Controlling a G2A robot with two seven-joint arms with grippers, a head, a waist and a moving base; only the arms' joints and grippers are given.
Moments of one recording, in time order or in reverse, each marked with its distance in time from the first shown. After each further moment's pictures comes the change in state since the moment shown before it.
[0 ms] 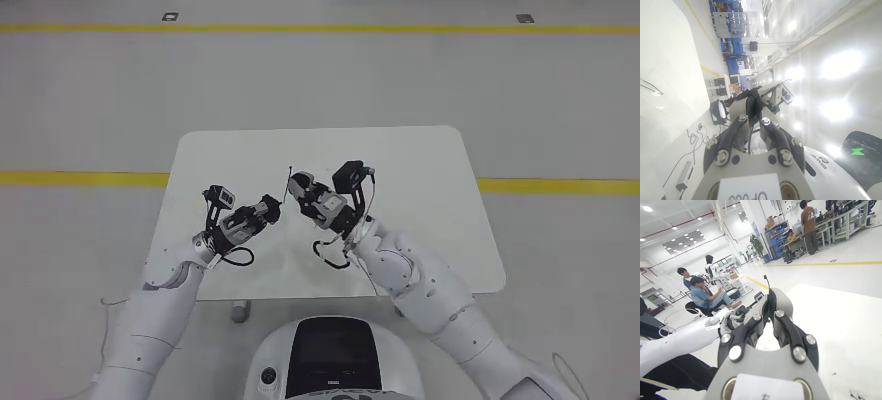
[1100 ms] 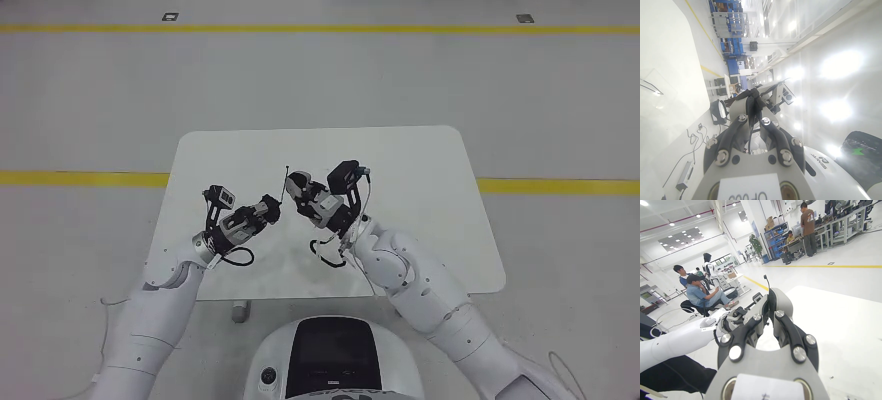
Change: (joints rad) left arm 0.000 0.000 0.000 0.000 0.000 0.000 0.000; right arm 0.004 -0.021 0.002 0.021 -0.044 0.006 -0.008
